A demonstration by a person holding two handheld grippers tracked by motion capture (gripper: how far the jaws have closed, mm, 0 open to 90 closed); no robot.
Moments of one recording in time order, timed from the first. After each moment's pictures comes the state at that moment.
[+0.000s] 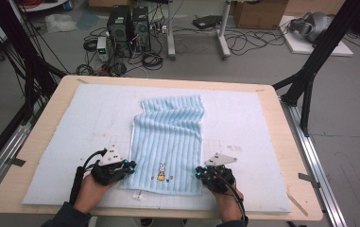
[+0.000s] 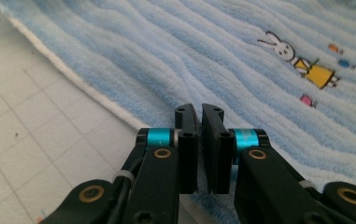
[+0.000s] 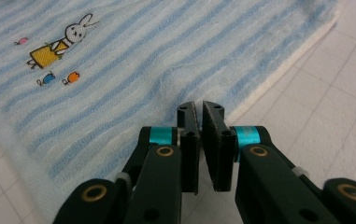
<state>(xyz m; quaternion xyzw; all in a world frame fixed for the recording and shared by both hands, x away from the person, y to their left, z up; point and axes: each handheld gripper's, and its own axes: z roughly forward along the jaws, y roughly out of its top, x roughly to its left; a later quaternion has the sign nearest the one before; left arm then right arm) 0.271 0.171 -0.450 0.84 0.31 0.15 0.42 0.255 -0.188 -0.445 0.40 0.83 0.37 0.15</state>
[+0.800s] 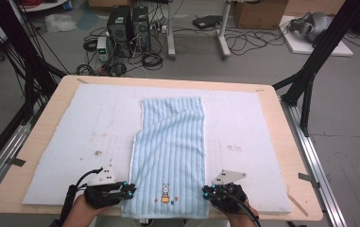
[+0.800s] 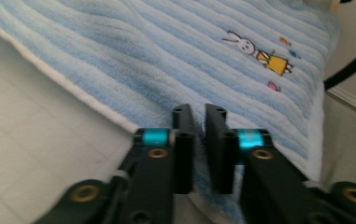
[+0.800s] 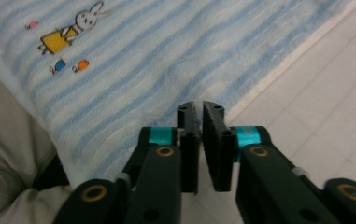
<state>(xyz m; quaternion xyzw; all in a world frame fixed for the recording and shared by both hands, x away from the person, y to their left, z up) 0.224 0.180 -0.448 0.84 0.29 0.06 0.46 0.206 -0.208 -0.431 0.37 0.86 0.34 0.11</state>
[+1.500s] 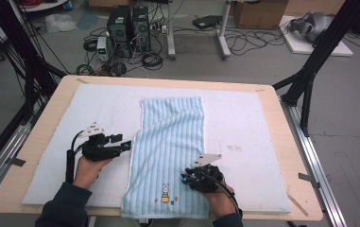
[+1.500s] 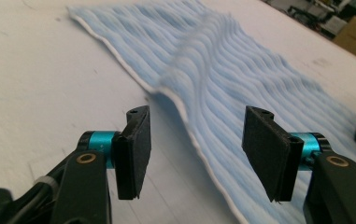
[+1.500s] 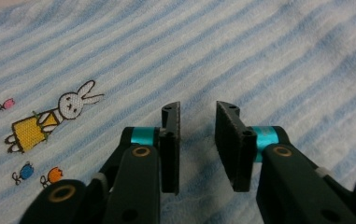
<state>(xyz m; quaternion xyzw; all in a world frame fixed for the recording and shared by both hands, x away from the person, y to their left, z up) 0.332 0.208 -0.427 0.73 0.42 0.12 0.53 0.261 -0.158 -0.441 0.31 0.87 0.37 0.10</state>
